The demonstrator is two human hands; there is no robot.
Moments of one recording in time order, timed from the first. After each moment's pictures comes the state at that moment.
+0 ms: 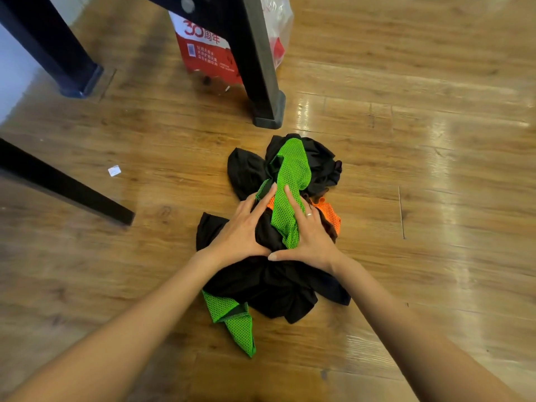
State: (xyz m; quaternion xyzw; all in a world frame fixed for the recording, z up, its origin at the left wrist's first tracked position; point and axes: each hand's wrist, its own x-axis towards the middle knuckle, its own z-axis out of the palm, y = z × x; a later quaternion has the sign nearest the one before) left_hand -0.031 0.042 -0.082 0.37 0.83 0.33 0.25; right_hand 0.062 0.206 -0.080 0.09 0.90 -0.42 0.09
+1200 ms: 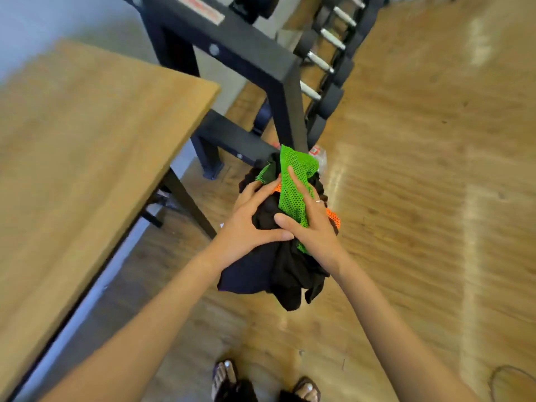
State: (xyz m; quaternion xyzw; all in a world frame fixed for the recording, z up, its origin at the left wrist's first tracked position) left_hand -0.041 -0.030 0.496 0.22 0.80 0.54 0.15; right_hand 0.000 0.130 0.500 0.01 0.81 -0.59 0.04
